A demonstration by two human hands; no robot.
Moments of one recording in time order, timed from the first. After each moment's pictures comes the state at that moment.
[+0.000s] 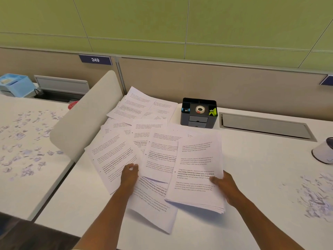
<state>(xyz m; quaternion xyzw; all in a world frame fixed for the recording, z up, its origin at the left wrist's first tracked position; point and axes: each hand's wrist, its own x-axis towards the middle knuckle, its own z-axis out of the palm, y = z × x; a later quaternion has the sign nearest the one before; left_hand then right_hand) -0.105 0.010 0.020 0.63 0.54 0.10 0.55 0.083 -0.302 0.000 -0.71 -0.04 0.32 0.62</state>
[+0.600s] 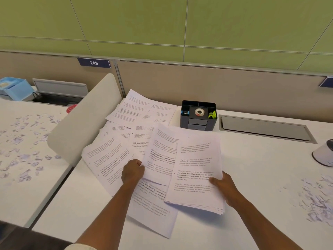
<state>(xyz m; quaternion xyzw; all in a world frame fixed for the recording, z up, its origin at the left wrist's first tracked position) -0.069 0.023 0.037 0.80 0.51 0.00 0.31 0.090 -0.295 0.003 -0.71 -0.05 0.32 0.62</state>
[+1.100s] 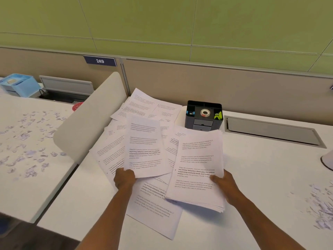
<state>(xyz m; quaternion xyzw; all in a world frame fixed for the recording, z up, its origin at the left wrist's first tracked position) -0.104 0.038 0.012 0.60 0.64 0.15 0.45 0.096 -0.277 0.004 -0.71 -0.07 0.31 0.62</state>
